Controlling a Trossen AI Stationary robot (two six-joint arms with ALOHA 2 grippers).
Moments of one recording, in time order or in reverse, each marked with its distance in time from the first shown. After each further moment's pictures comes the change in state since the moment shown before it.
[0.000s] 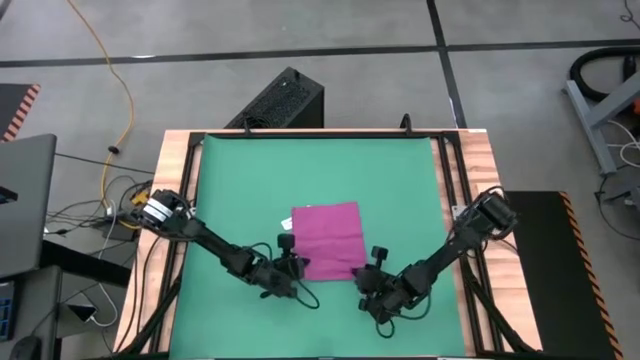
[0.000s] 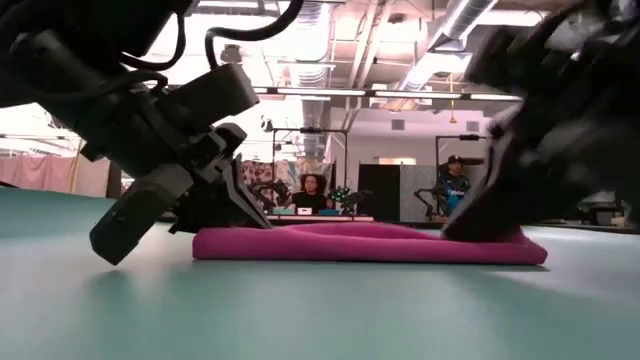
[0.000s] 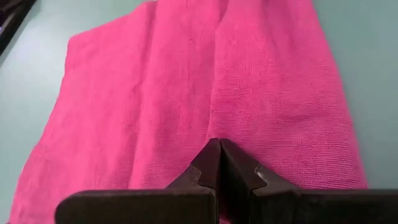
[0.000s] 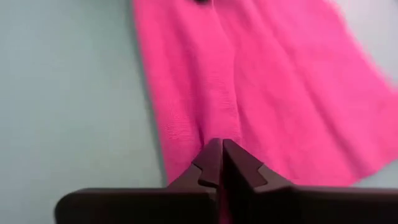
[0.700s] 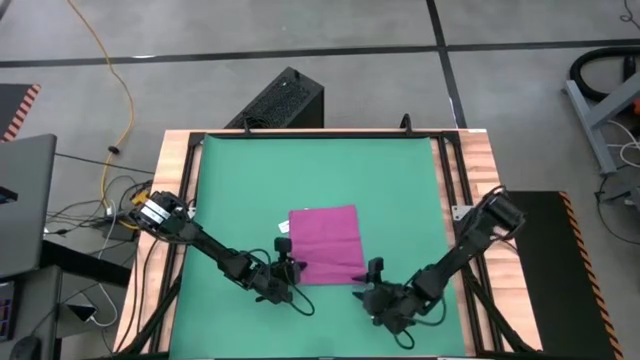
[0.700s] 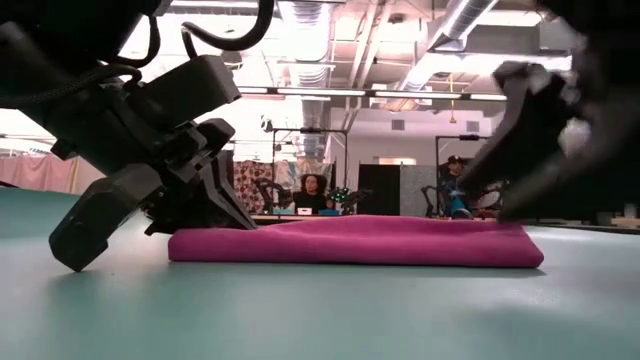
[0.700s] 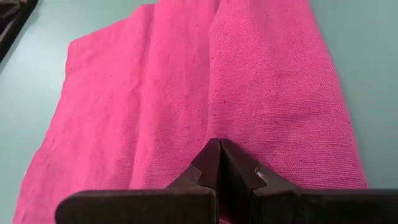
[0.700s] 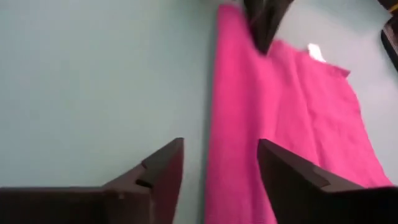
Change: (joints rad) left arm -0.043 -0.002 0.003 -0.113 -0.032 -0.015; right arm 0.081 -0.031 -0.059 0.219 -0.003 -0.456
